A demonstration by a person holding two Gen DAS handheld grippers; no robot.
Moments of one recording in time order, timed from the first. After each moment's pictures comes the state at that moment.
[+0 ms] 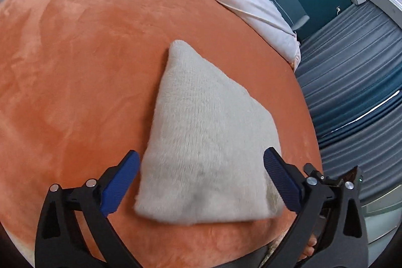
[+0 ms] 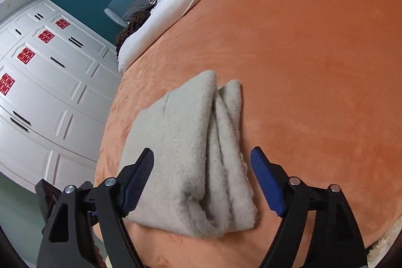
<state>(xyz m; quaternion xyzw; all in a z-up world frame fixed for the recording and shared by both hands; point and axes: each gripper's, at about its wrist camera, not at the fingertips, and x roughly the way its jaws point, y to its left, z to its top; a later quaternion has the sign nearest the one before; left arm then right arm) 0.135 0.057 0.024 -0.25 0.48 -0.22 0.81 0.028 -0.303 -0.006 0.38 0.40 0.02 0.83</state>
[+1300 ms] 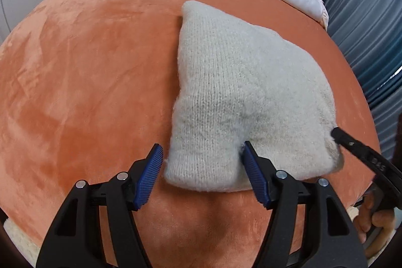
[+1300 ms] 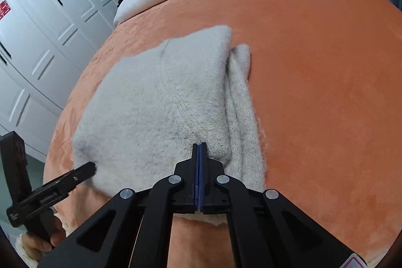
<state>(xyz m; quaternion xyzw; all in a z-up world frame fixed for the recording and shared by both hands) 0.106 0.010 -0.010 -0.08 0.51 -0.15 0.84 0.034 -0.266 0.004 0.17 0.44 0.02 0.88</state>
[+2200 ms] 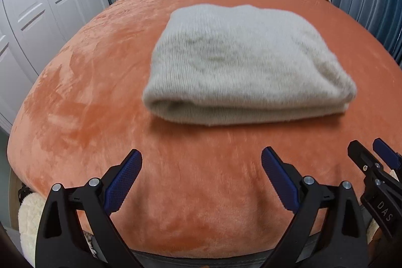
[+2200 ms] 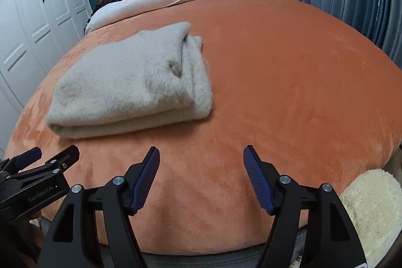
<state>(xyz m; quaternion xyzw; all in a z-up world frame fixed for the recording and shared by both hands) 0.003 -0.043 -0.019 0.08 0.44 -0.08 0.89 -0.059 -0.229 -0.031 0.12 0.41 -0.12 0.90</state>
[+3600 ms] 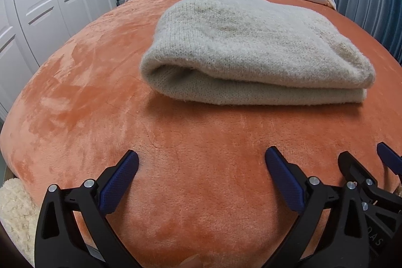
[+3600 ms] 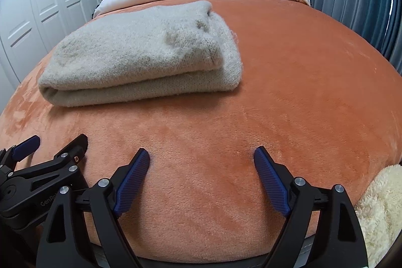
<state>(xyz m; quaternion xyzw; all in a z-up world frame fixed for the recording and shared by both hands) 0.000 -0.035 -0.054 0.07 0.41 -0.07 0.91 -0.049 -0.200 -0.065 0.09 0.40 -0.11 0.90</state>
